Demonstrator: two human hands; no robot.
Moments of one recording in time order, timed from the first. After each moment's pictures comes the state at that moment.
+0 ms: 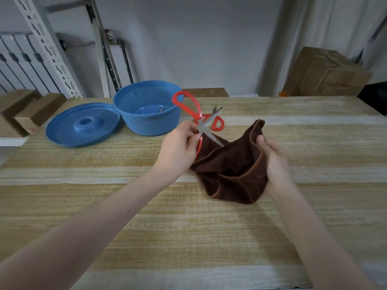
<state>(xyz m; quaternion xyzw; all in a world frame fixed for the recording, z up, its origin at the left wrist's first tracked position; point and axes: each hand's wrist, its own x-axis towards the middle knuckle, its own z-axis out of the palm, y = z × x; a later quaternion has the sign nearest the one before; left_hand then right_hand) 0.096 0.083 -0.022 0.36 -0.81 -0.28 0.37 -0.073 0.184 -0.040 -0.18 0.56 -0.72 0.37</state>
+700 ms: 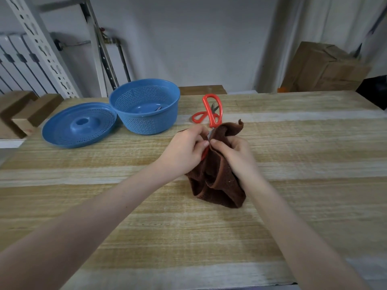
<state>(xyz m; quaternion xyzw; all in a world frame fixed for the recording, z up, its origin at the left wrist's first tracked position) 0.088 0.083 -0.021 0.29 -0.88 -0.24 0.29 -0.037 0.158 -0.042 -0.37 0.63 -0.59 0.35</state>
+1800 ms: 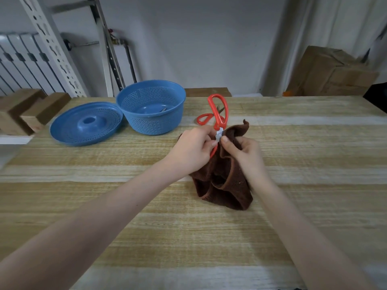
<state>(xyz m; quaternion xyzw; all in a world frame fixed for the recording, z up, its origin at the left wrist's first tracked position) 0.081 0.088 -0.010 0.32 -0.88 -0.24 0.26 -0.050 0.159 -0.048 -0.40 0.61 -0.61 0.30</state>
